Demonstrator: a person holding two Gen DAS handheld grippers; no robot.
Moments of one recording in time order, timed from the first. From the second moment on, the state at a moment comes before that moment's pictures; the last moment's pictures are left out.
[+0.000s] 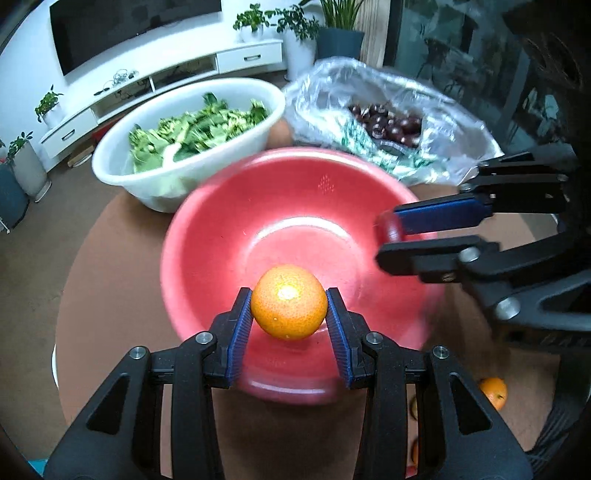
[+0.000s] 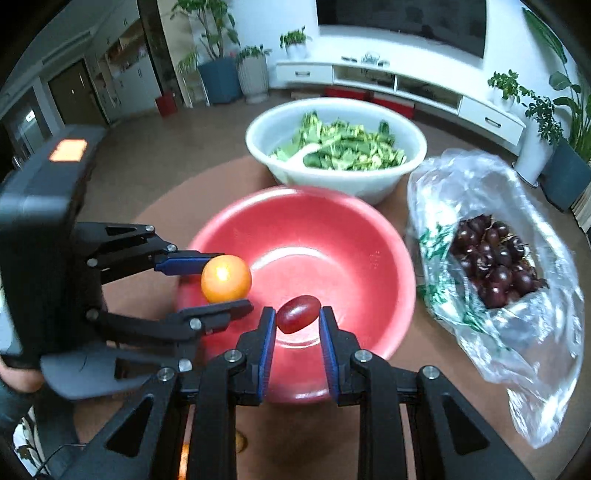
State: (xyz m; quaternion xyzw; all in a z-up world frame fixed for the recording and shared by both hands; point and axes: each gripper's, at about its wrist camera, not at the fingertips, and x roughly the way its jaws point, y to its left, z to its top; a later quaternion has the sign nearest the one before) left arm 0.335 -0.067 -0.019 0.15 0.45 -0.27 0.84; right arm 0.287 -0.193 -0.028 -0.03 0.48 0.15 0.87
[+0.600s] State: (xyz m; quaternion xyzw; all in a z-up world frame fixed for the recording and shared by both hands) left arm 0.332 -0.072 -0.033 0.17 0.45 -0.26 0.84; right arm 0.309 -0.193 -0.066 -0.04 0.51 0.13 0.85
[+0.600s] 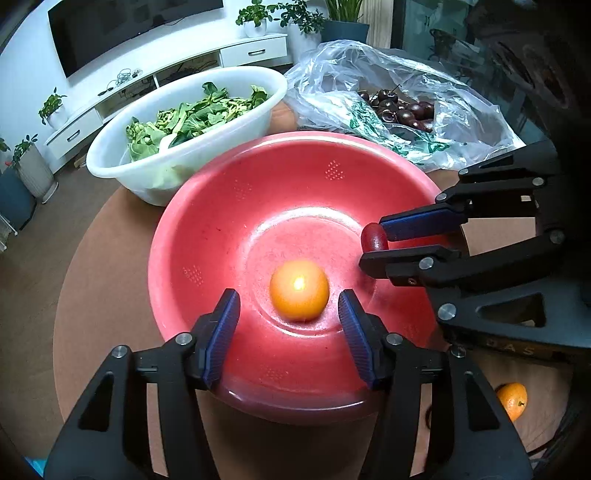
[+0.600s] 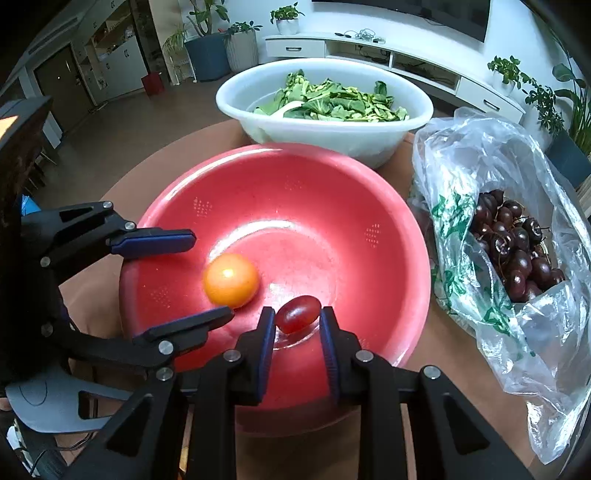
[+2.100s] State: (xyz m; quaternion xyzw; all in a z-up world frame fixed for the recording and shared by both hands) left arm 0.037 0.023 -0.027 0.09 0.41 -0.22 0.88; right arm 0.011 -0.138 -0.073 0.06 0.45 0.08 0.89
